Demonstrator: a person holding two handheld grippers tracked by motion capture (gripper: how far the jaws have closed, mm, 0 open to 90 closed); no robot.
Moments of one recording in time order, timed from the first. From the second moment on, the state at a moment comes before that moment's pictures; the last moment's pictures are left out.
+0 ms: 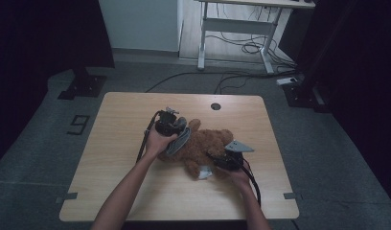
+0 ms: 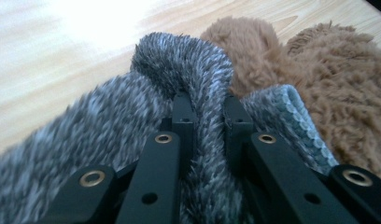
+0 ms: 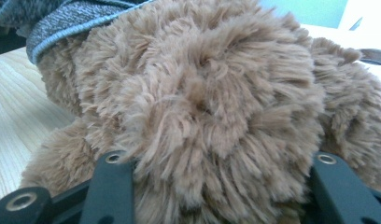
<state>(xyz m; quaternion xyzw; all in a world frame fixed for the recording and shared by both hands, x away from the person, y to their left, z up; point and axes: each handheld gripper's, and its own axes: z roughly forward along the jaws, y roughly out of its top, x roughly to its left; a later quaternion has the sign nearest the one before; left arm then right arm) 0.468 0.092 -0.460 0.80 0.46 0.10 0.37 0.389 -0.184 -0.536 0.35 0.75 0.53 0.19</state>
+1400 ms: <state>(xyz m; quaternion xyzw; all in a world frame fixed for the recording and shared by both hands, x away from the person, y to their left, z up) 0.327 0.107 -0.487 0.79 0.38 0.17 0.45 0.369 -0.177 -0.518 0.36 0.78 0.52 0.06</state>
